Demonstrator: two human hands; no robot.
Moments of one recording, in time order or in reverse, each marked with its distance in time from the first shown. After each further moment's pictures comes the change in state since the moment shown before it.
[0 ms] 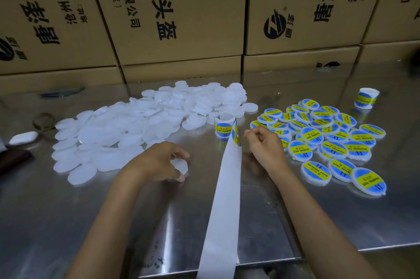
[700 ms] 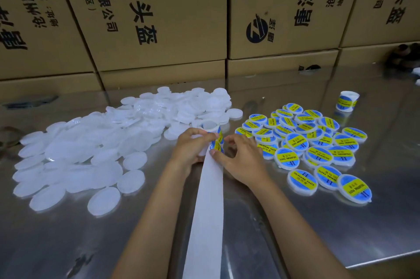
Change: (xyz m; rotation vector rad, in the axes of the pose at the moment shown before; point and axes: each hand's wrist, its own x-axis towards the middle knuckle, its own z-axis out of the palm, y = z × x) left_hand 0.085 0.086 0.052 -1.095 0.185 -0.139; right_hand 0.004 0.011 0.012 -0.434 -0.037 -0.198
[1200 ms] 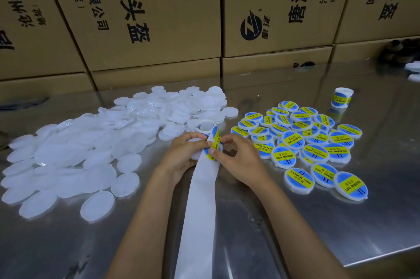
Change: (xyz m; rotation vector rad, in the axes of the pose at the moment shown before) left_hand 0.006 -0.012 -0.012 -0.069 -0.166 0.015; right_hand -0.002 -0.002 -0.009 0.189 -0.042 0.057
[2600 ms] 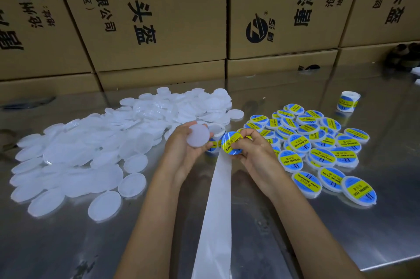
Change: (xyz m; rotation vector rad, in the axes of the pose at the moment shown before) left_hand -0.015 0.021 0.002 -0.535 0.046 0.069; right_hand -0.008 -0.032 -0.026 0.981 -0.124 0.262
